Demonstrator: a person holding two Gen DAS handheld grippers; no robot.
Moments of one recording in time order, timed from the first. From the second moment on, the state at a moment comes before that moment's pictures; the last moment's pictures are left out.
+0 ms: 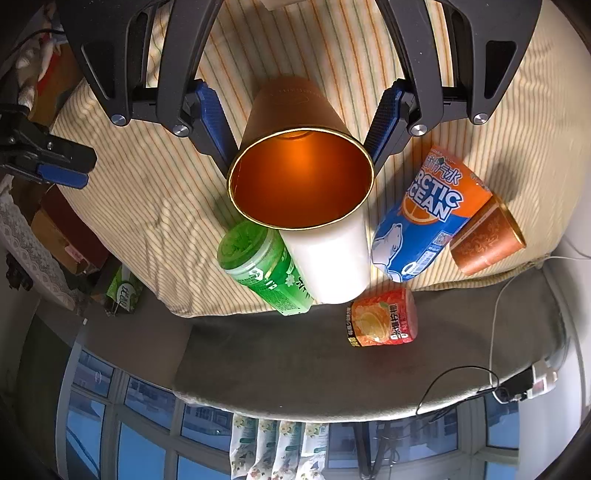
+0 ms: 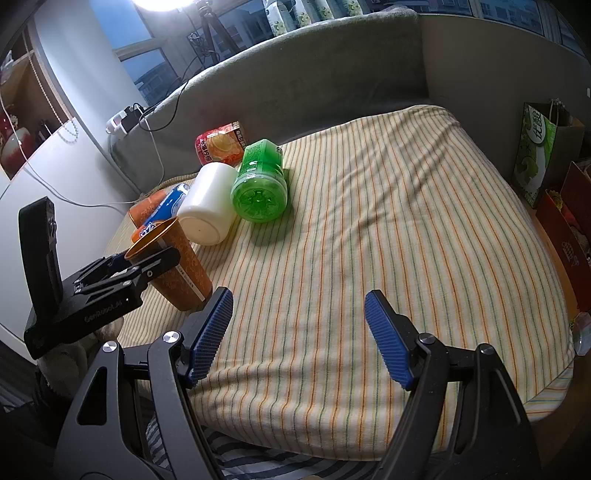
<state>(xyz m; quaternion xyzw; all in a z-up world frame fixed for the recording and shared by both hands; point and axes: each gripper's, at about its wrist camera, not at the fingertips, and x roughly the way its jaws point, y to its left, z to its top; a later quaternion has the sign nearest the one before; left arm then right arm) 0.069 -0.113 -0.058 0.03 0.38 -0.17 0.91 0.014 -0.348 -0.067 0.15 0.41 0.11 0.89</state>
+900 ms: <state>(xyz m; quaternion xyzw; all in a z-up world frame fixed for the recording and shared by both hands) 0.048 -0.085 -0.059 0.01 0.40 -0.18 0.90 0.012 -0.325 -0.060 0.13 0.40 0.12 0.90</state>
